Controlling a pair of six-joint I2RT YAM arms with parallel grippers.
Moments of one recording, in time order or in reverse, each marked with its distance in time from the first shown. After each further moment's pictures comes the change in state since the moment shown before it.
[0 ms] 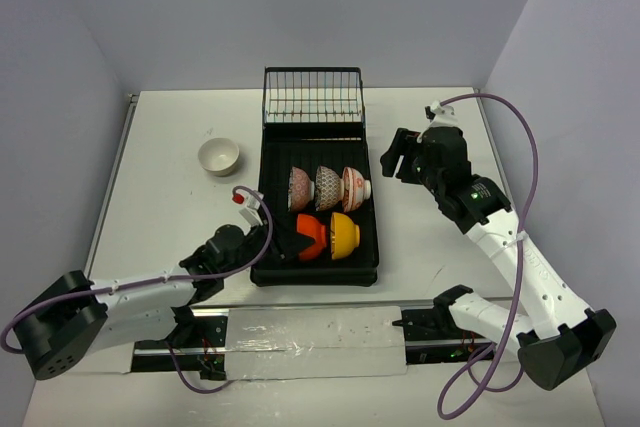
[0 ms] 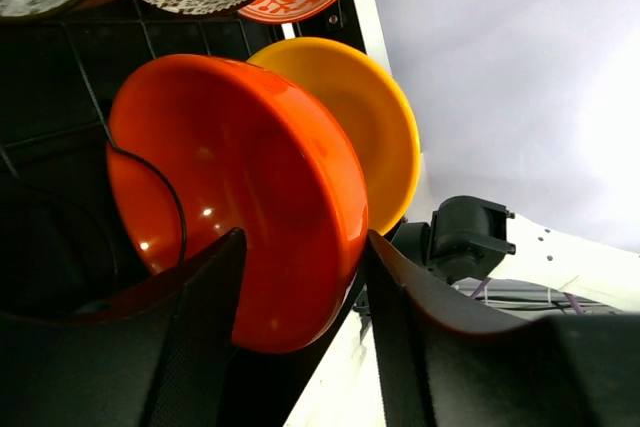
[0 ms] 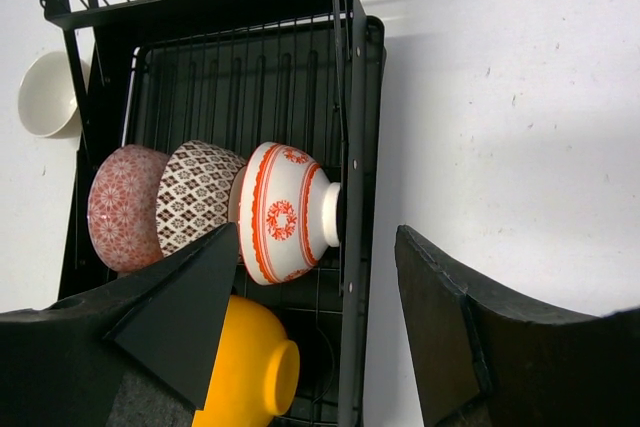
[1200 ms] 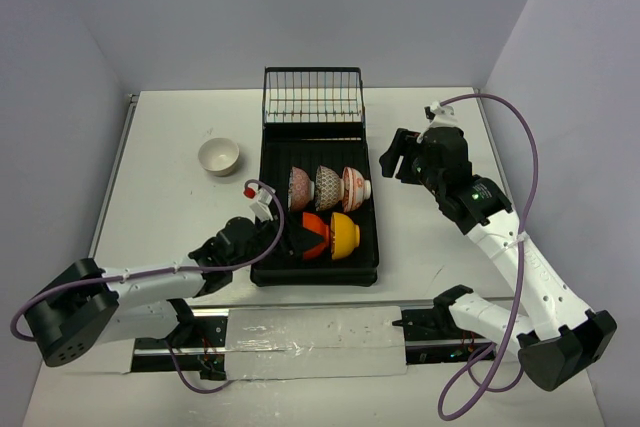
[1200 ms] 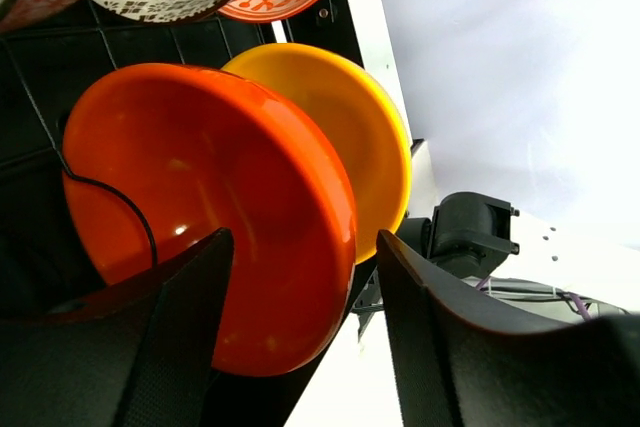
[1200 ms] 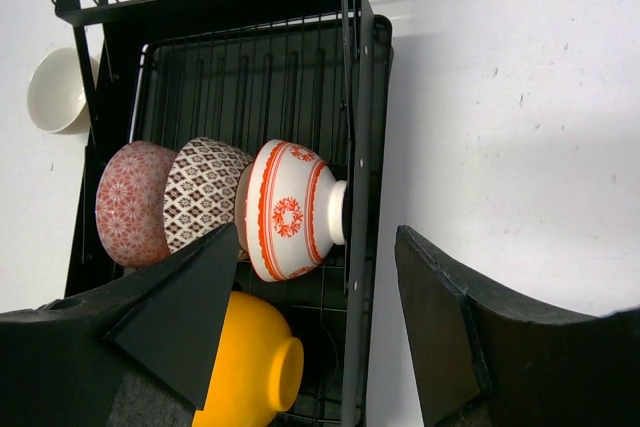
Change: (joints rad) left arm -0.013 0.095 0.088 -0.029 0.030 0.015; right arm 0.000 -0.006 0.000 0.000 -0.017 0.000
